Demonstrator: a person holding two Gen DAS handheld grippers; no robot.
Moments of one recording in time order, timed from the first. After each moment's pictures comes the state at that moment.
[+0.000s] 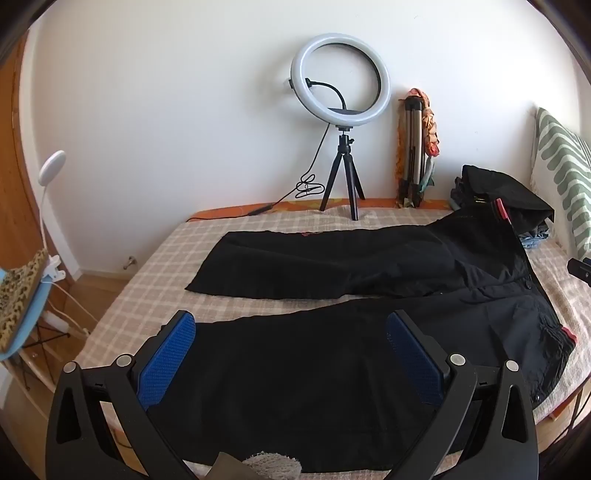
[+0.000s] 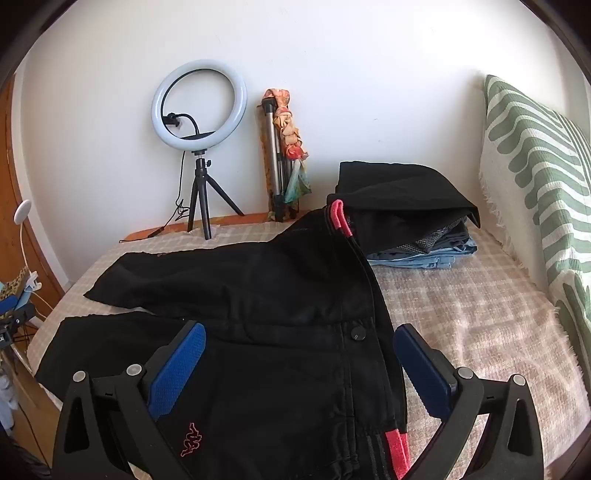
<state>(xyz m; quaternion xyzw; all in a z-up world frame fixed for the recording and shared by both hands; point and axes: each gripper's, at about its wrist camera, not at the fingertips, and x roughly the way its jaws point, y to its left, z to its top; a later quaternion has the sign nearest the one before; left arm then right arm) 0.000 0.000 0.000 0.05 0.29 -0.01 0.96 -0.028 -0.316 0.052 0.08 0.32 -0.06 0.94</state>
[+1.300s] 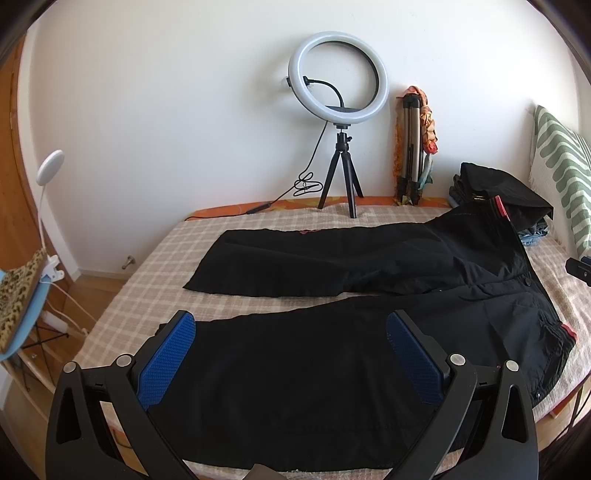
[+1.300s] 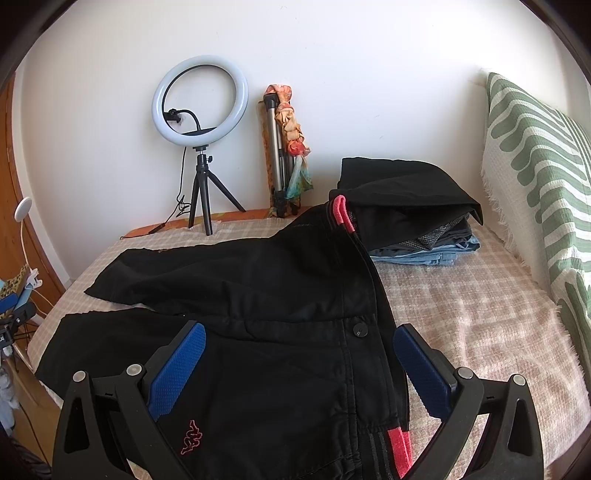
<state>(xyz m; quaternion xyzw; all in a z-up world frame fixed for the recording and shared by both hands) 0.001 -0.001 -0.001 0.05 0.29 -0.01 0.96 -0.025 -0.314 0.049 0.08 0.32 -0.06 0.94</state>
